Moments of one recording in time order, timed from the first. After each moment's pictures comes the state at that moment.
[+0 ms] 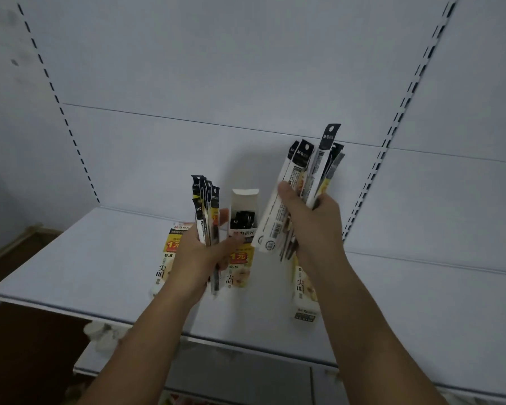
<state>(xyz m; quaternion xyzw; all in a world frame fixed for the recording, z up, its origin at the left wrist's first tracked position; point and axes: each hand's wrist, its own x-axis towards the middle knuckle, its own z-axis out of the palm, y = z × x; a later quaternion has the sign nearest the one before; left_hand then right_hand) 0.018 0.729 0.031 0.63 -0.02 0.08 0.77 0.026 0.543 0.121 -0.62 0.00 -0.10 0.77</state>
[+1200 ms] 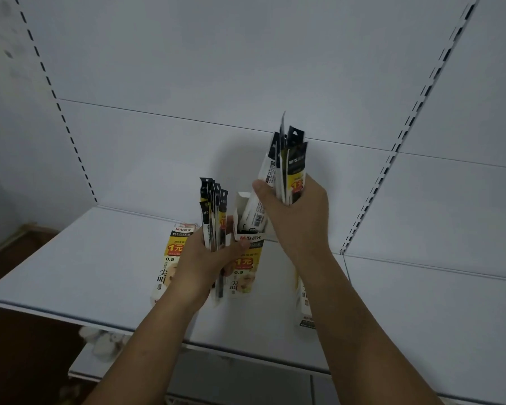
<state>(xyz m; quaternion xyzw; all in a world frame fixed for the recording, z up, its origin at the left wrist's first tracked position) 0.024 0.731 0.028 0.62 -0.03 0.07 0.78 0.047 0.573 0.122 -0.75 -0.13 -0.26 0.60</state>
